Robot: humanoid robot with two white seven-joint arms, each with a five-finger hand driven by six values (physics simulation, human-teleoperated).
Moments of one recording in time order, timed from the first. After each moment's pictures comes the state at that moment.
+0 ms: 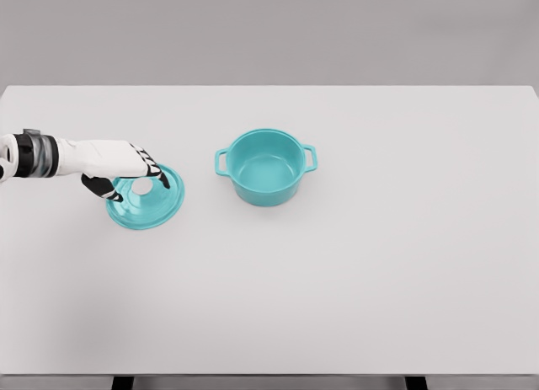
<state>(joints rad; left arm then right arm) -0.84 0.82 -0.91 -1.27 -0.38 -0.61 -0.61 0.01 0.00 0.50 -0.10 0.16 -0.04 0.31</state>
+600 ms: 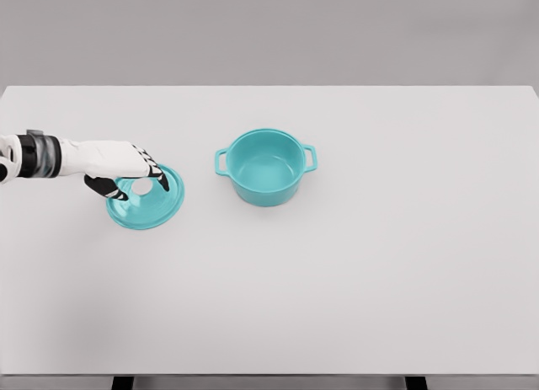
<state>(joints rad) -0.84 0.80 -0.92 -1.26 -0.39 -0.61 -0.61 0.01 0.00 0.50 -0.09 0.16 -0.04 0.31</state>
